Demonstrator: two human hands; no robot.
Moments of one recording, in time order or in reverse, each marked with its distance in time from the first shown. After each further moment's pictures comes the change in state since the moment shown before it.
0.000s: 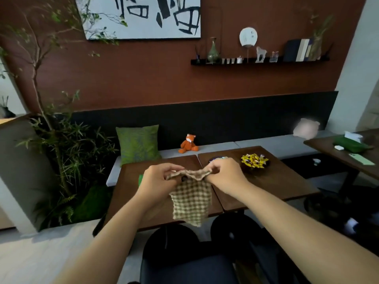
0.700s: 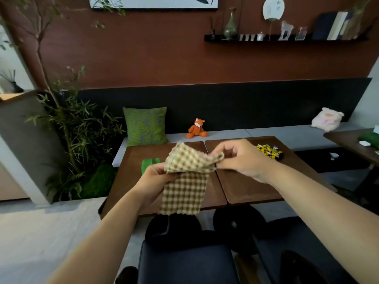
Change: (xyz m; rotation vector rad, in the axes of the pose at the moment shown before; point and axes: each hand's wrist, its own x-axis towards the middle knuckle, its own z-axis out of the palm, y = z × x) left_hand 0.029 -0.058 0.037 -0.768 -0.055 -0.385; right_hand 0.046 0.027 -0.033 0.400 -0.387 -0.155
